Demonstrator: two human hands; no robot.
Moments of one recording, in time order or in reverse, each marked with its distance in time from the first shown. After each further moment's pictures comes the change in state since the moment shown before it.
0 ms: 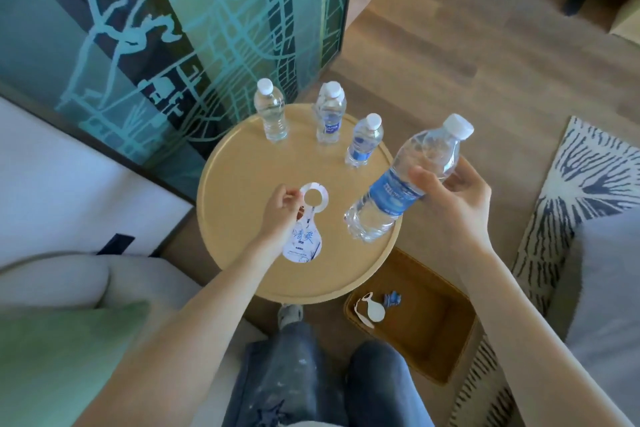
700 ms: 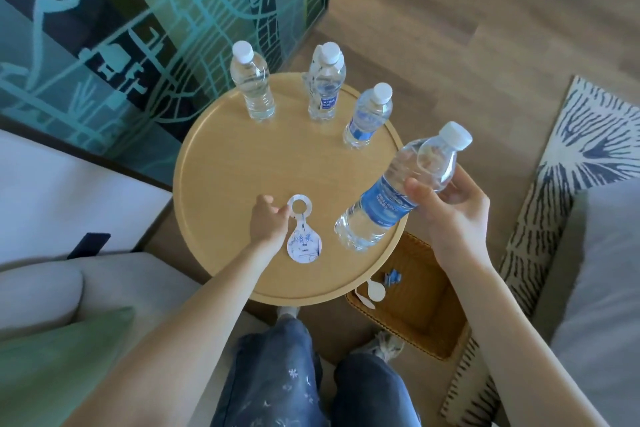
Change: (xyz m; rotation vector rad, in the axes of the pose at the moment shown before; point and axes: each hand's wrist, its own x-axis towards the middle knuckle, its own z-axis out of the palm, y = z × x) left_hand 0.067 -0.086 0.011 0.312 0.010 -0.227; right_hand 0.007 0.068 0.023 0.058 0.005 0.041
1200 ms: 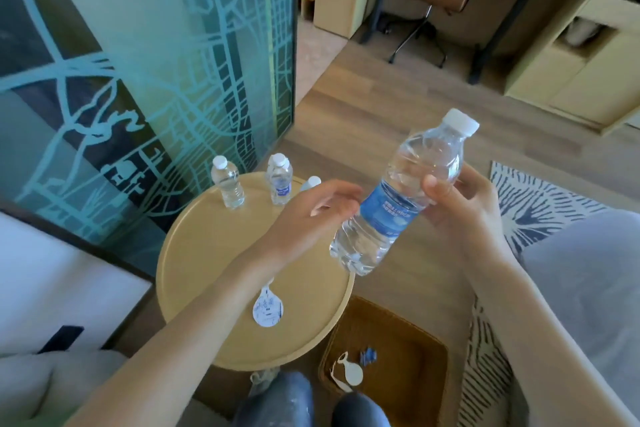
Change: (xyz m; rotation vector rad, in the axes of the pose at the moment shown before) left_hand -0.235 0.221 -0.065 -0.189 -0.565 0.853; right_hand -0.028 -0.184 -0.088 0.119 -0.106 -0.236
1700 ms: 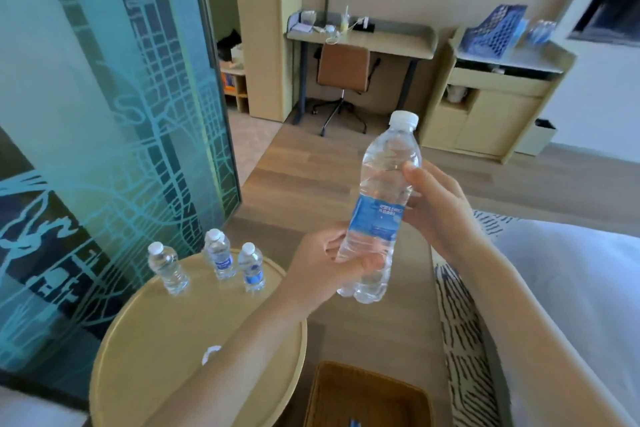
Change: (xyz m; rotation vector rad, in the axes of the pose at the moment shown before) left_hand -0.002 0.084 0.132 -0.057 -0.098 0.228; right_hand -0.032 -0.105 -0.089 0.035 0.022 -0.076
